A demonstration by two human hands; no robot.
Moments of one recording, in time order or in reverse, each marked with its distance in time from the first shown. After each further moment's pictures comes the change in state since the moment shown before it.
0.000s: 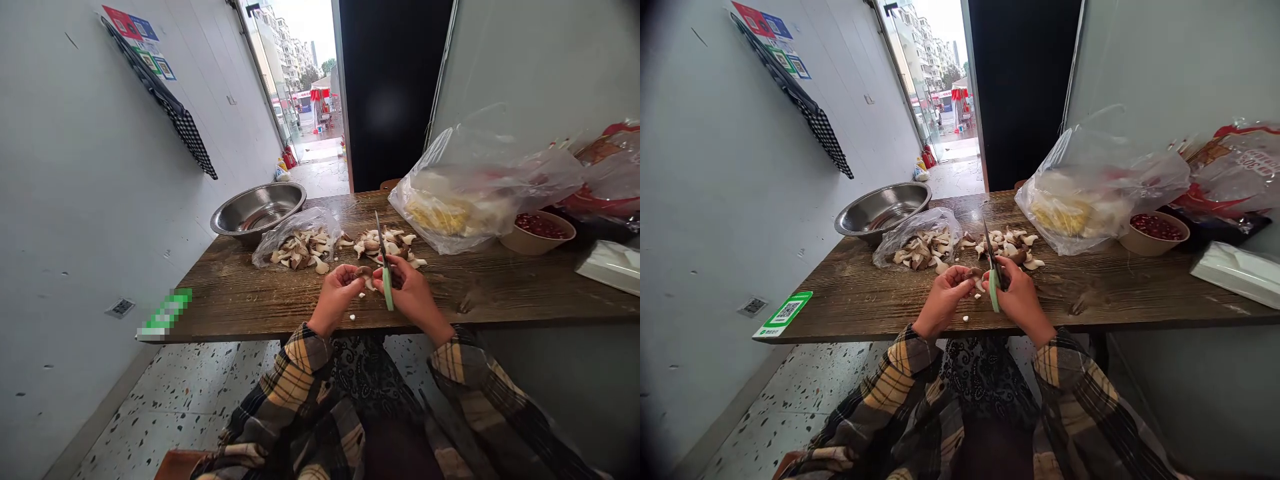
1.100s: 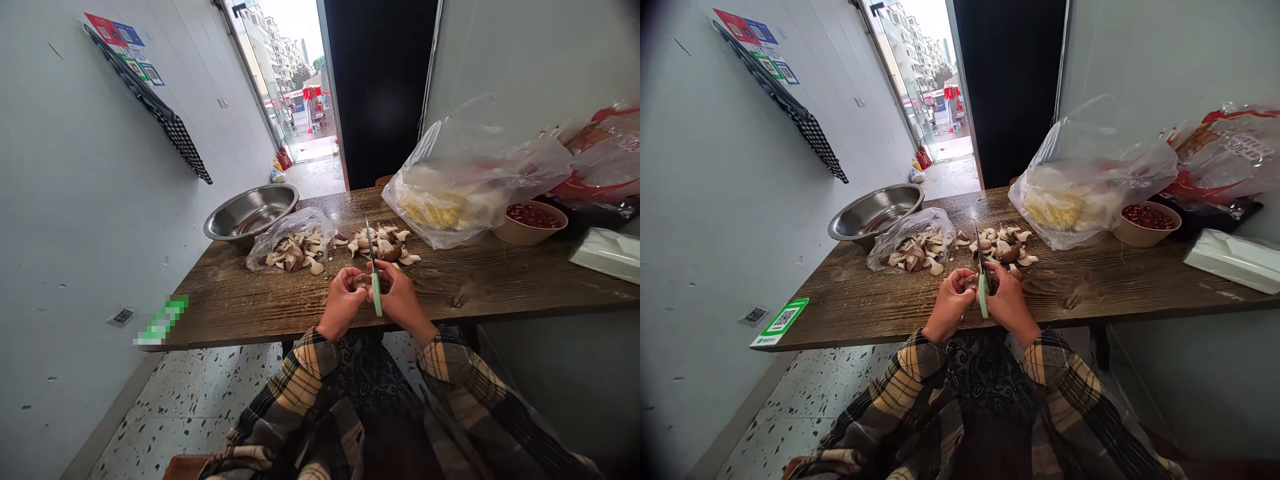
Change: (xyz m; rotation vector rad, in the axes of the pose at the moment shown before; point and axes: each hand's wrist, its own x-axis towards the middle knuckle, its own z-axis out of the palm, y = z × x) left_hand -0.004 -0.012 0.026 0.081 0.108 0.000; right_hand -0.006 0.012 0.014 0.084 0.030 0.022
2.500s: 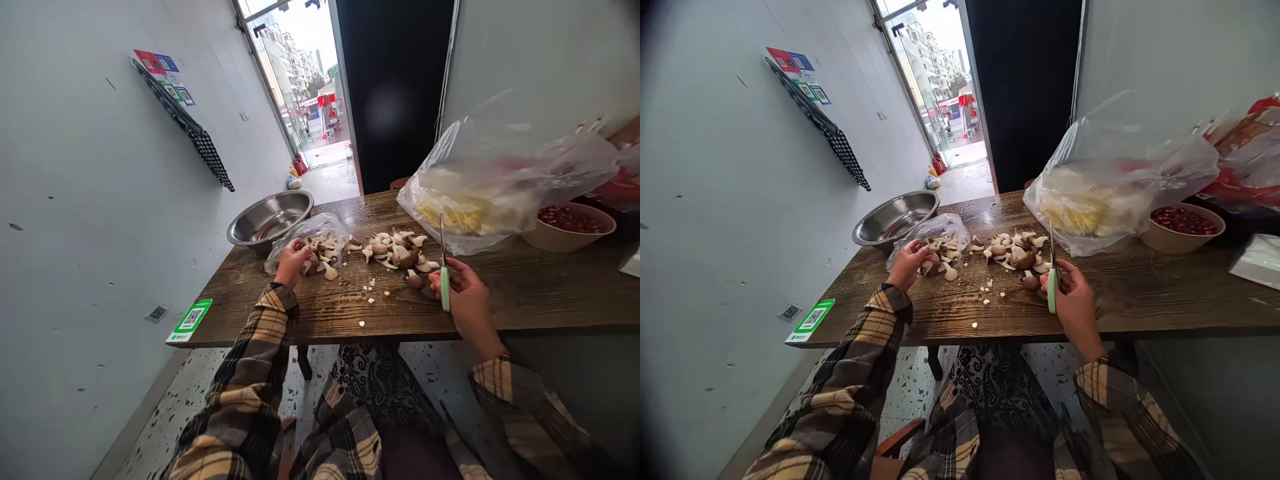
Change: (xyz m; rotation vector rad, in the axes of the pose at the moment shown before) left_hand 0.110 0.038 -0.141 0.266 0.318 0.106; right_hand -0.001 0.021 -0.068 0.251 0.451 0.134
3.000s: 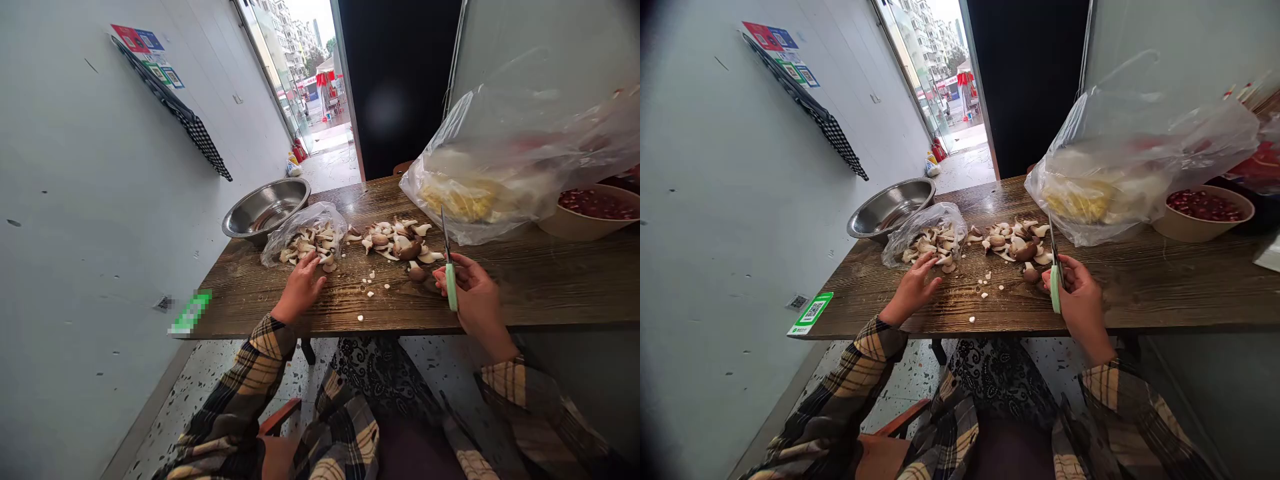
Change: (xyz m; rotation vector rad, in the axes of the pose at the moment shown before) left_hand -0.072 -0.013 -0.008 0.892 -0.350 0.493; right_hand -0.001 0.007 -0.009 0.008 -0.055 -0.016
